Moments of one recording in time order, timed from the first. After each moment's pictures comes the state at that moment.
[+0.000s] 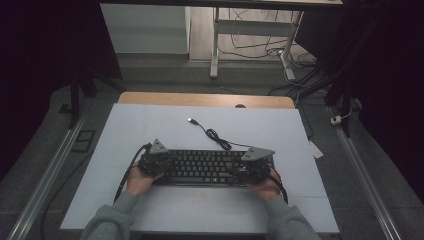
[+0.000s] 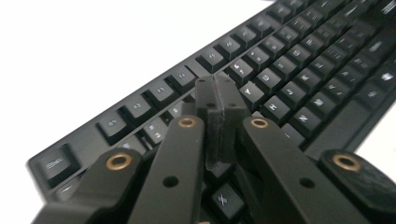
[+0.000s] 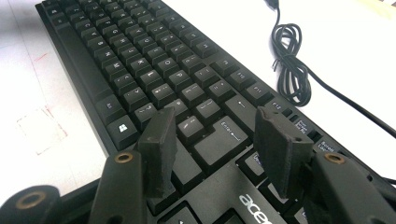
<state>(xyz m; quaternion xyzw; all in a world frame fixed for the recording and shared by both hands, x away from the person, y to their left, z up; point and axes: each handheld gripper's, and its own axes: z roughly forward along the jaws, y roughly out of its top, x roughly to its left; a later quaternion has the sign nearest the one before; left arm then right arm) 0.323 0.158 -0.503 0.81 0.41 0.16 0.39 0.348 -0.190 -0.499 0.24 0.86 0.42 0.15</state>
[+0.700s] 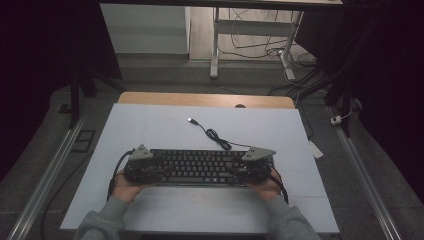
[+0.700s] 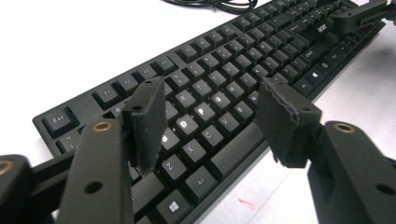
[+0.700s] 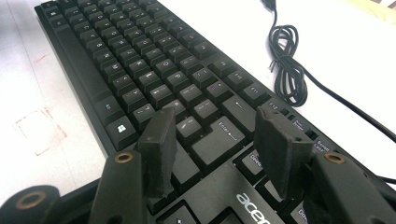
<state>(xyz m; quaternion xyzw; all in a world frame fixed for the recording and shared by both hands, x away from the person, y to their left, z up) 0.291 0.182 -0.493 0.79 0.42 0.12 0.43 0.348 -0.191 -0.499 0.24 0.86 0.42 0.15</state>
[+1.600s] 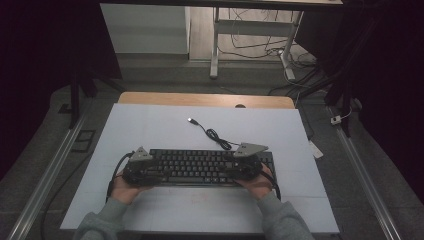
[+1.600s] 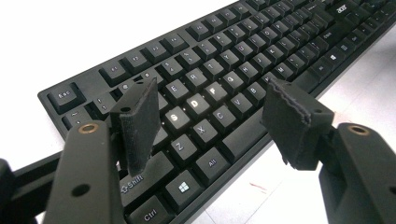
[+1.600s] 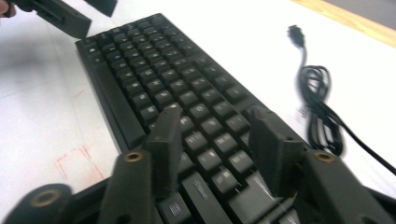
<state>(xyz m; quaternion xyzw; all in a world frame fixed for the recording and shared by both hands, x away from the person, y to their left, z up) 0.292 0.185 -0.501 0.80 0.43 0.12 0.40 0.348 -0.159 -0.482 0.21 0.86 0.45 0.12</state>
